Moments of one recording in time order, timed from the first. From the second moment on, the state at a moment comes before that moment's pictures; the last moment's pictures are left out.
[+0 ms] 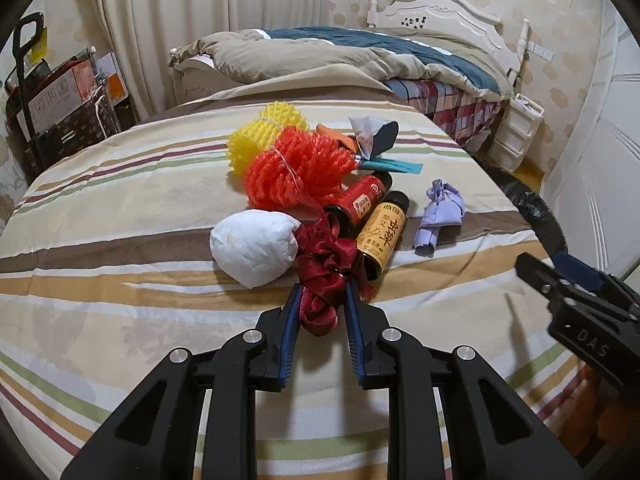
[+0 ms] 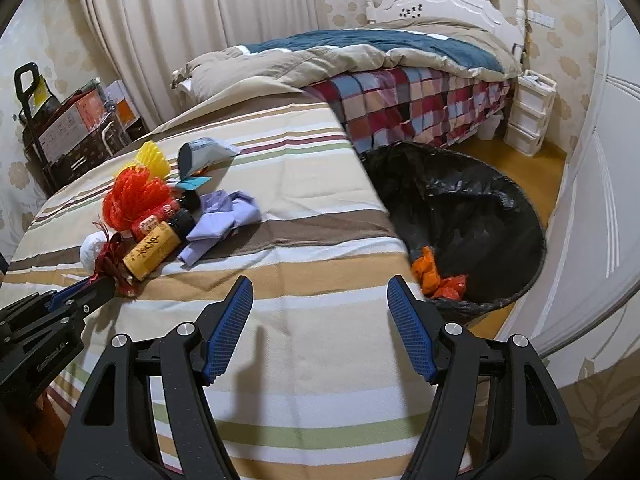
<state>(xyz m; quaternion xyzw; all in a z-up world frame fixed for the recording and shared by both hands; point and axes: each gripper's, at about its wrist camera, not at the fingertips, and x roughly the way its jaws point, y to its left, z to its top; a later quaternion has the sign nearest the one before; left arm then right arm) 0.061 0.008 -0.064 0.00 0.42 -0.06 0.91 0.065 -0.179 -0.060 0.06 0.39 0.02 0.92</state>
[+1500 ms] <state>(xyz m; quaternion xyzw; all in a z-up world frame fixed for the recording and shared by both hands) 0.073 0.030 -0.055 -0.01 0.39 -0.05 0.92 0.104 -0.136 -0.059 0.03 0.42 0.05 0.91</state>
